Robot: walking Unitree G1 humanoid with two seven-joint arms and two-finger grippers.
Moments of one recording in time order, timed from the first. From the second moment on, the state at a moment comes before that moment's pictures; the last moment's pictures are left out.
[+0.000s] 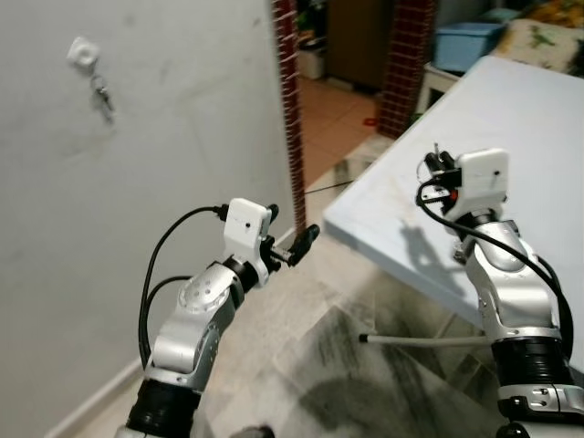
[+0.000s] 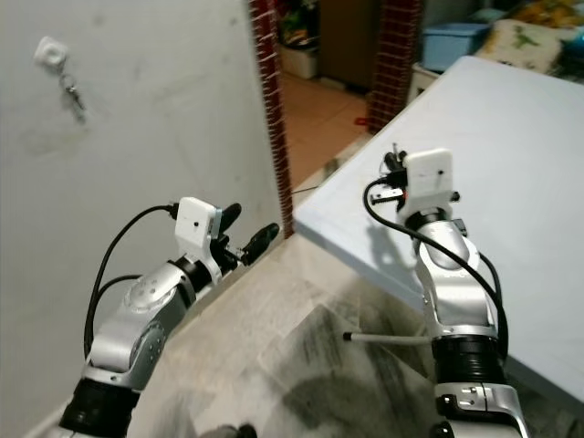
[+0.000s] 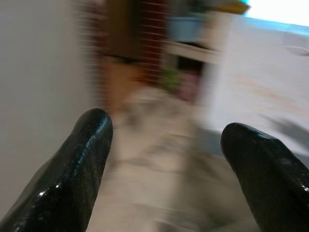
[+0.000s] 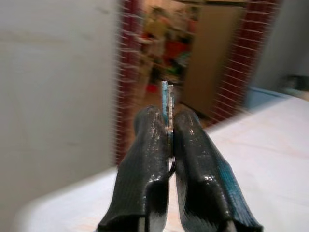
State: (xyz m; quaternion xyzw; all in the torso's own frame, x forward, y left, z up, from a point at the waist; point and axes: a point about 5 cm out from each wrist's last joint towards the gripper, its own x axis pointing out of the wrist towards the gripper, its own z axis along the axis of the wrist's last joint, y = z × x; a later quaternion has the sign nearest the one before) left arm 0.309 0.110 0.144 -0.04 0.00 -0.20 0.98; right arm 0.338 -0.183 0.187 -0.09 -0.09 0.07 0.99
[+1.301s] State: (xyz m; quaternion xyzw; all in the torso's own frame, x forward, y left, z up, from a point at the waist) left arm 0.264 0.151 0.128 0.00 -0.02 -0.06 1.00; right arm 0.287 -0.131 0.186 -0.08 -0.07 0.13 0.99
